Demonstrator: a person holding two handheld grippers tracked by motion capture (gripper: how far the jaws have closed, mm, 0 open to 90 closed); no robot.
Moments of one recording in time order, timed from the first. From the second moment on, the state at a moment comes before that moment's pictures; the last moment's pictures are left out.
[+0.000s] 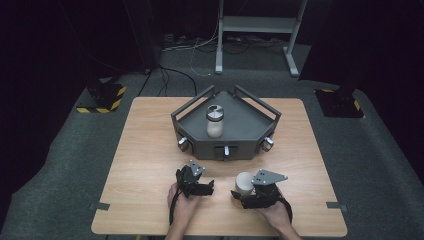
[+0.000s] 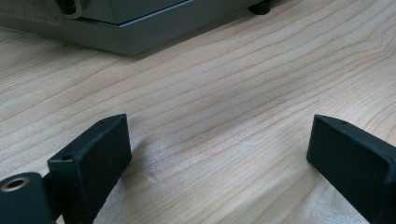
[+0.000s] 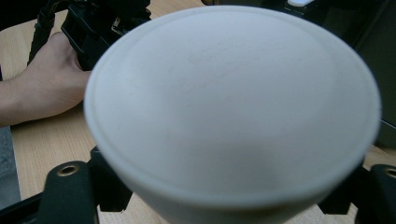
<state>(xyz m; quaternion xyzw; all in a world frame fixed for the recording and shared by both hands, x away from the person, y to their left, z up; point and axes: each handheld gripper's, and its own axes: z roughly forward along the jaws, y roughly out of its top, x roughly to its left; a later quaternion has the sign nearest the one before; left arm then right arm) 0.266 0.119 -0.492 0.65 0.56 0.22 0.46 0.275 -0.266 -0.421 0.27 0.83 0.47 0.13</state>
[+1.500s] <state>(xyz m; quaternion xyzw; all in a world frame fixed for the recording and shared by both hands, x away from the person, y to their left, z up) 0.266 0.119 -0.492 0.65 0.56 0.22 0.46 0.264 -0.269 -0.422 0.26 0.82 0.48 0.15</state>
